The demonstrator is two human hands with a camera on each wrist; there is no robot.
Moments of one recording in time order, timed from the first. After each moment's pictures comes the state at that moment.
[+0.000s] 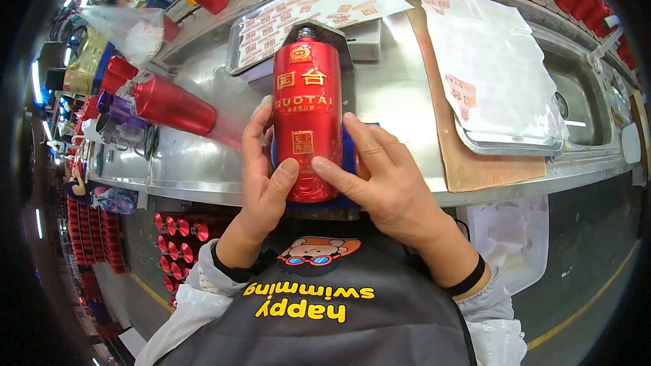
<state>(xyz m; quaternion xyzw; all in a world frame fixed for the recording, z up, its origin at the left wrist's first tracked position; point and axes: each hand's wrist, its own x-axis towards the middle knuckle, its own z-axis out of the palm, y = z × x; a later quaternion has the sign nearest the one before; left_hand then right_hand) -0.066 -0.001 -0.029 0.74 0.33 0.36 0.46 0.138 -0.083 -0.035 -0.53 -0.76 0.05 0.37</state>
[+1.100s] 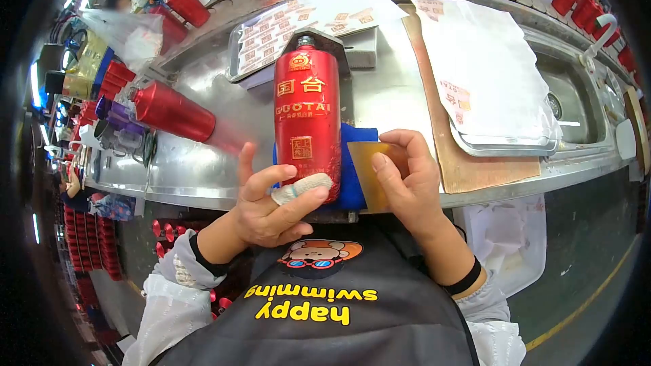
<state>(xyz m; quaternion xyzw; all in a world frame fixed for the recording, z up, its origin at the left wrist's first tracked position) -0.091 0.001 -0.006 0.97 0.09 0.23 0.04 0.134 -0.096 -0.044 -0.54 -0.38 0.41 0.63</state>
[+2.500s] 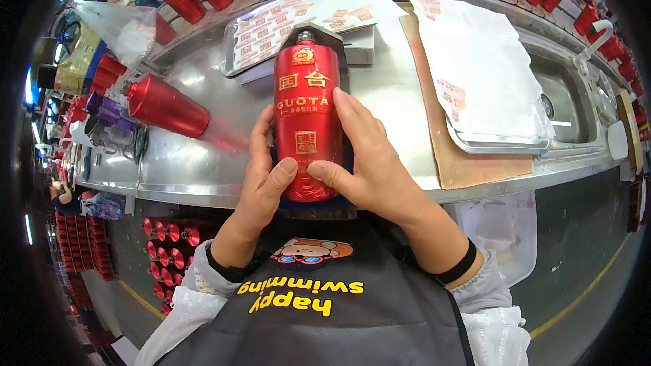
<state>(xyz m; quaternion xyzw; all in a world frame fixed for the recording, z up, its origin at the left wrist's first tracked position) -0.070 0.006 -0.032 0.66 0.30 0.34 0.60 0.124 -0.056 -0.034 -0.56 -0.61 0.34 0.46</state>
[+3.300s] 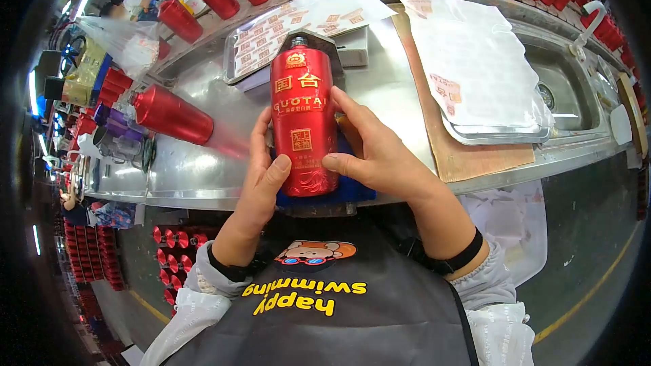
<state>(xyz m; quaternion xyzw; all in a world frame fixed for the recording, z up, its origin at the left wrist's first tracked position) -0.068 0.006 -0.028 0.62 0.29 0.33 0.64 0.140 -0.055 -0.039 -0.43 -0.49 0.55 0.53</state>
